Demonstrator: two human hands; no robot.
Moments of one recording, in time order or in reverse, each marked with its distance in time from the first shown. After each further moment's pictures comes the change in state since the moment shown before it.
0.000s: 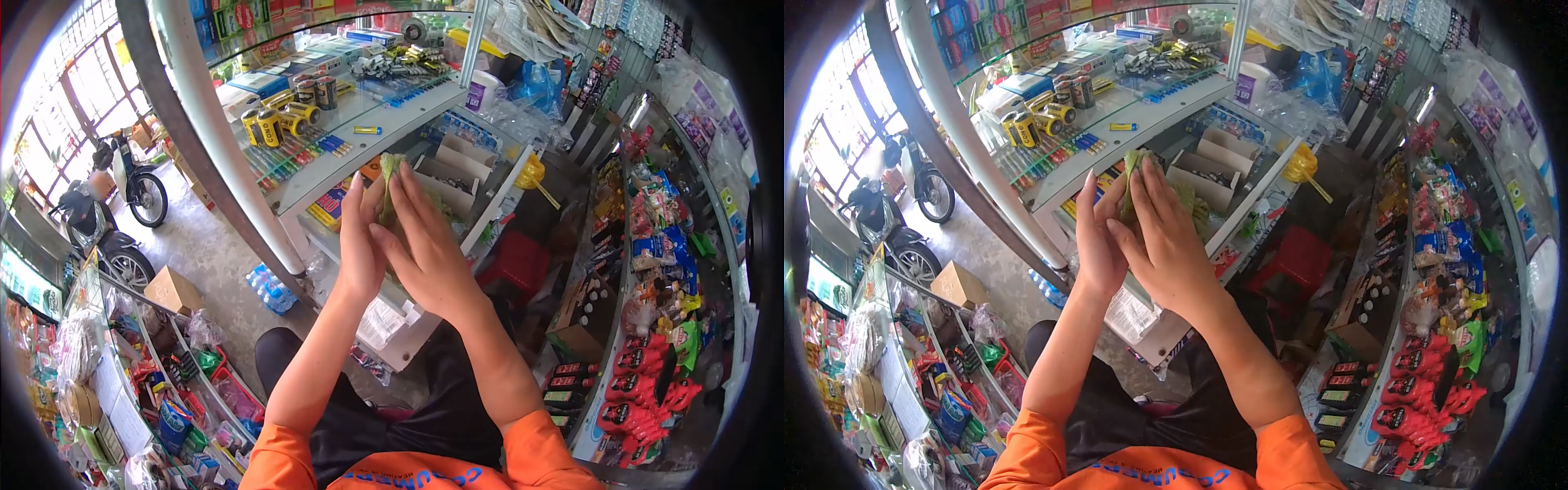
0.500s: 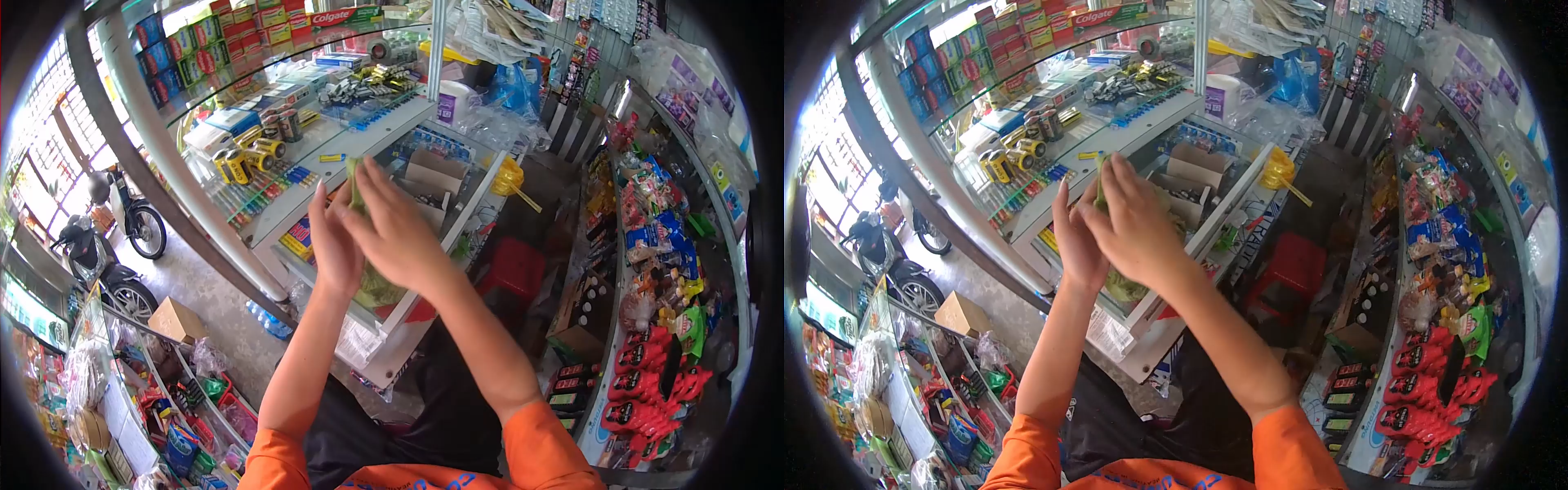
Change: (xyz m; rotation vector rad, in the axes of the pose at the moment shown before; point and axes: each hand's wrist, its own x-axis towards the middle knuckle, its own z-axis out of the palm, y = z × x) left_hand 0.035 -0.011 0.006 -0.046 0.008 0.033; right_hand 0.040 0.027 -0.010 0.055 0.046 0.046
